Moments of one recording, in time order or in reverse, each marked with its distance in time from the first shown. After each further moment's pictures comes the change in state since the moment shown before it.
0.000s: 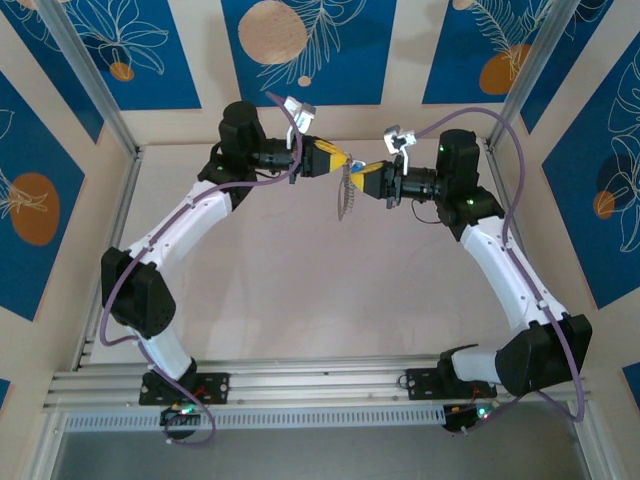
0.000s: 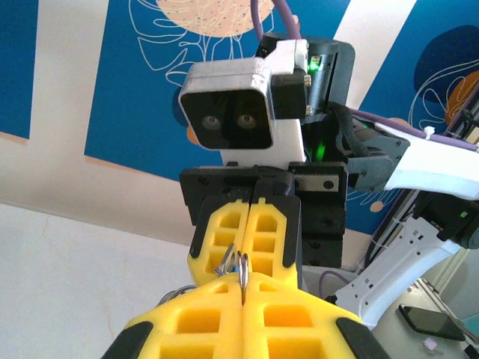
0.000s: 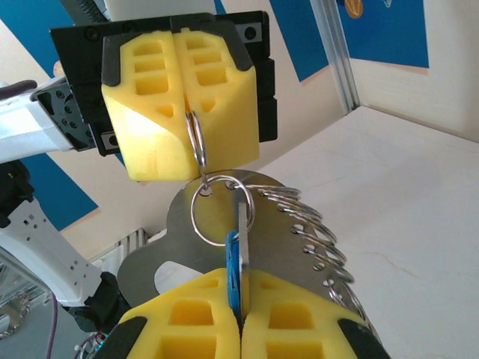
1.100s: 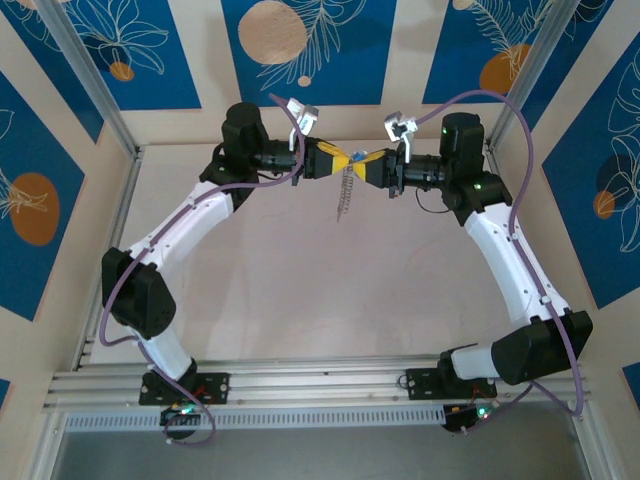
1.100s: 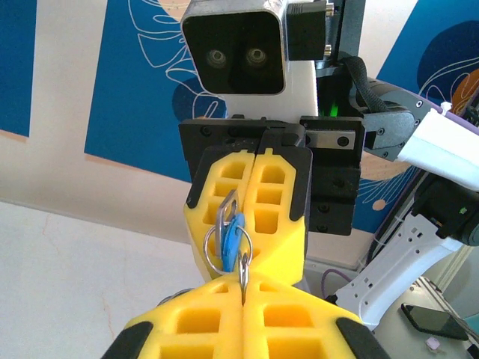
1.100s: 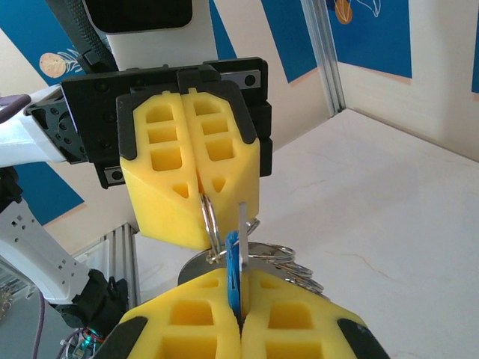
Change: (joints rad) left arm -0.011 -0.001 0.000 -0.016 -0.013 0.018; right arm -0.010 0.056 0.178 -0.196 0.019 -0.109
